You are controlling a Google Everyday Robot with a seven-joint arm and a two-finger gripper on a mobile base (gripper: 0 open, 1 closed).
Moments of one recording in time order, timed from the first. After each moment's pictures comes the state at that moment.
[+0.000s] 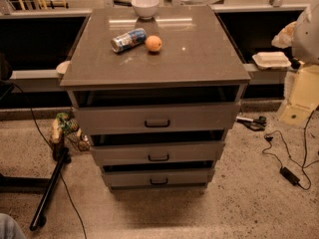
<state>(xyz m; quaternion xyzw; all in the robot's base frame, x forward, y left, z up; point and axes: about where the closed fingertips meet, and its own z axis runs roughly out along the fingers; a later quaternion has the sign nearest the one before) 0.438 -0.217 0.977 -0.60 0.78 -0.03 0.16</state>
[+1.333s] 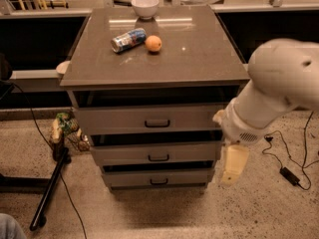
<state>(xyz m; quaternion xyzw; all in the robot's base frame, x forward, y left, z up) 0.437 -0.155 0.773 -0.66 0.74 0.06 0.10</state>
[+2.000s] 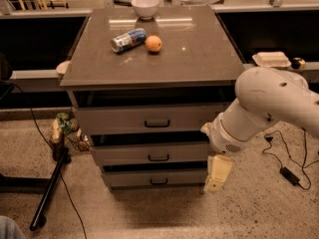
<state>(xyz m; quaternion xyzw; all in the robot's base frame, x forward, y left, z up) 0.441 -0.129 0.720 -0.65 0.74 0.11 0.12</state>
